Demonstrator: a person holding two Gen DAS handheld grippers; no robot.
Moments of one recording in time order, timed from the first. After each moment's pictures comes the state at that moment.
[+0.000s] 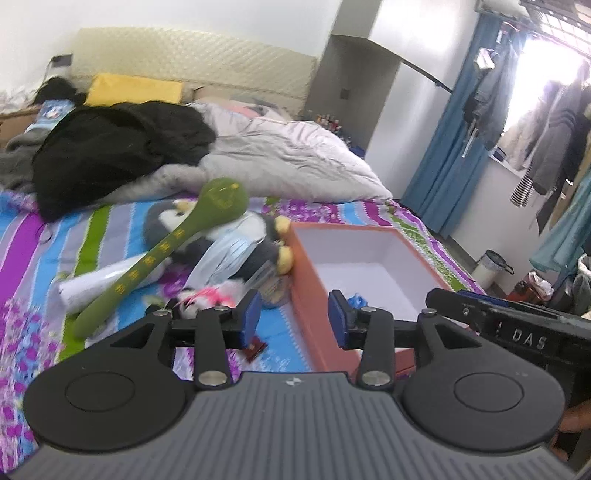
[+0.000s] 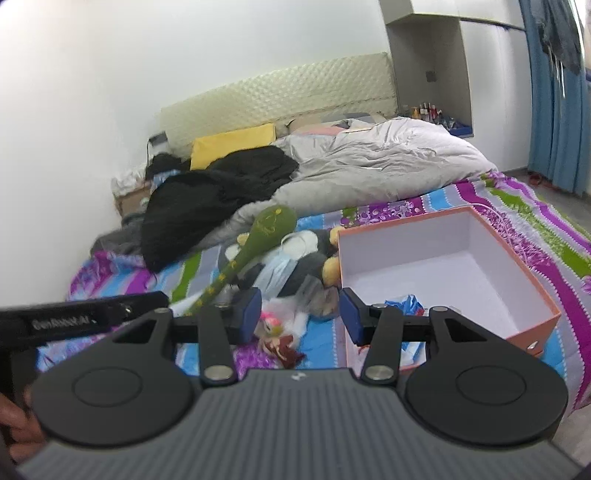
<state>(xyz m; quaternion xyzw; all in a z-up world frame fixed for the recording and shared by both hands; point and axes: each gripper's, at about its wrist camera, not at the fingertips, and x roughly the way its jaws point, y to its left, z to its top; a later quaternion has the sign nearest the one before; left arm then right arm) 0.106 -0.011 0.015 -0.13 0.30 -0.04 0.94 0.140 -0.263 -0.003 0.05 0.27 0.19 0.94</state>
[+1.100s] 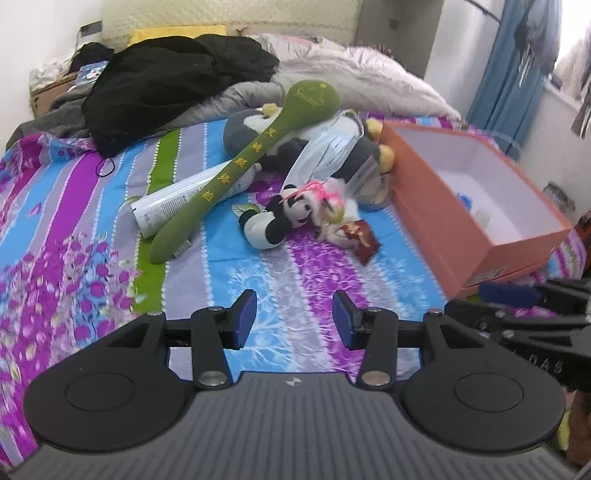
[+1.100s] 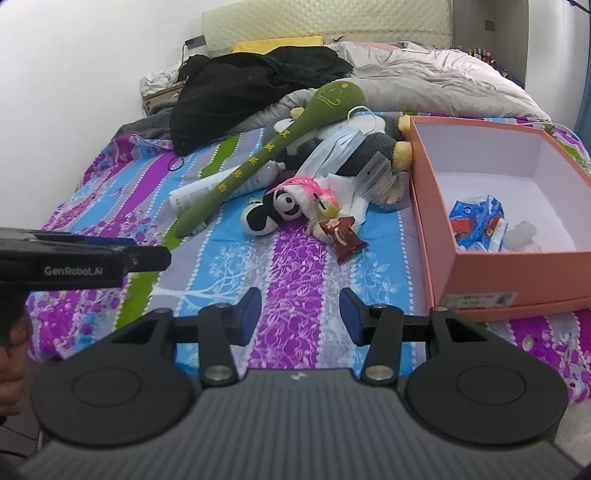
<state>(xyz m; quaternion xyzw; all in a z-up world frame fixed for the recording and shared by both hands) 0.105 0.056 -0.100 -0.05 0.41 0.02 0.91 0.122 -0.173 -0.110 -0.02 0.38 0.25 0.89</state>
